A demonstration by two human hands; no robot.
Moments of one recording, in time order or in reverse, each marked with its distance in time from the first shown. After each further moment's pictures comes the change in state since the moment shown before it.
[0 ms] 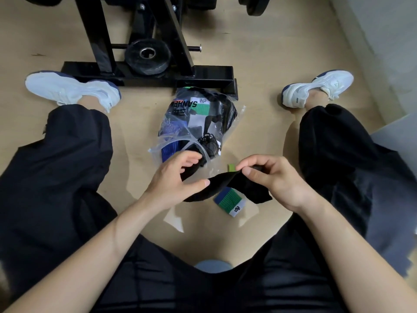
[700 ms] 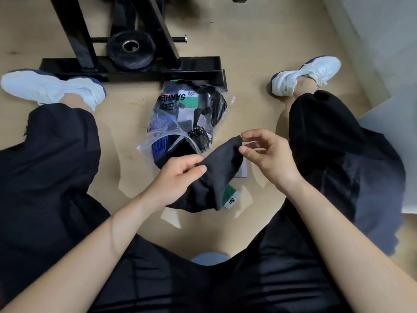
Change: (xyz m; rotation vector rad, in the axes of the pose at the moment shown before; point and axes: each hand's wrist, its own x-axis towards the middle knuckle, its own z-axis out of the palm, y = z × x) left_hand 0.003 0.018 0.016 -0.371 -0.210 0.051; right_hand 0.019 0.017 -0.012 -0.237 0.400 -0.104
